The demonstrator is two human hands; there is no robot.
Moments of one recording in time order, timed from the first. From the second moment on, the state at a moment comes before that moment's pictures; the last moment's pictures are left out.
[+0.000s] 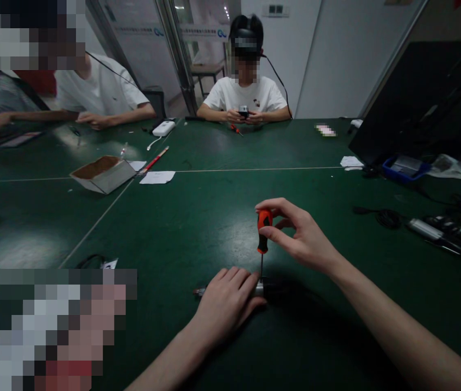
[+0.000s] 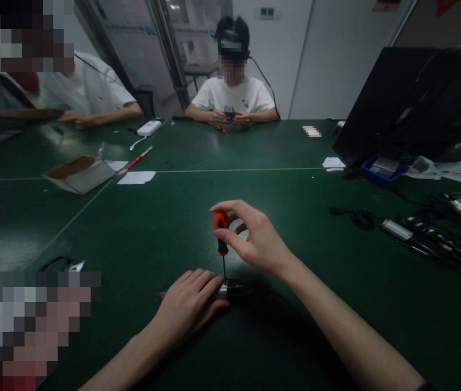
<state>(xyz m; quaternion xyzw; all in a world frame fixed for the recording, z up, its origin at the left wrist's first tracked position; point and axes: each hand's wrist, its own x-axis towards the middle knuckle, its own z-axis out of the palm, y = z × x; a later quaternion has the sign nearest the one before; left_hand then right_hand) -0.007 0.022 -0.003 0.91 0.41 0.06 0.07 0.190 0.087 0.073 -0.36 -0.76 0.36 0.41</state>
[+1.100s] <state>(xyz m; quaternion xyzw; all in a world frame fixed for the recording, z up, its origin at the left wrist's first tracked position) -0.006 0.022 0.002 0.90 0.42 0.05 0.08 0.187 0.087 0.068 -0.37 -0.71 0.40 0.45</state>
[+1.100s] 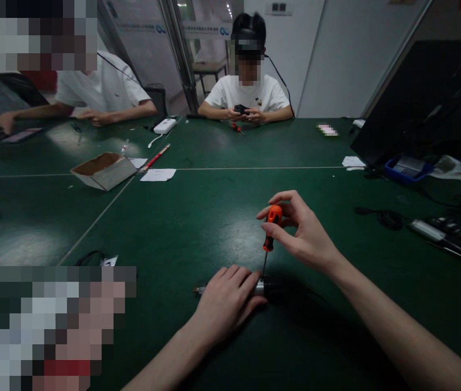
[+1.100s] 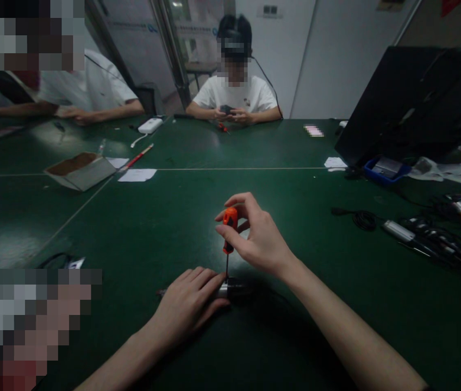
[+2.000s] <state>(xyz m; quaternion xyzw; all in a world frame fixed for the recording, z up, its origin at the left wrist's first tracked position) -0.007 0.022 -0.005 0.90 0.41 0.07 0.07 0.189 0.087 0.072 -0.34 -0.76 0.38 0.41</state>
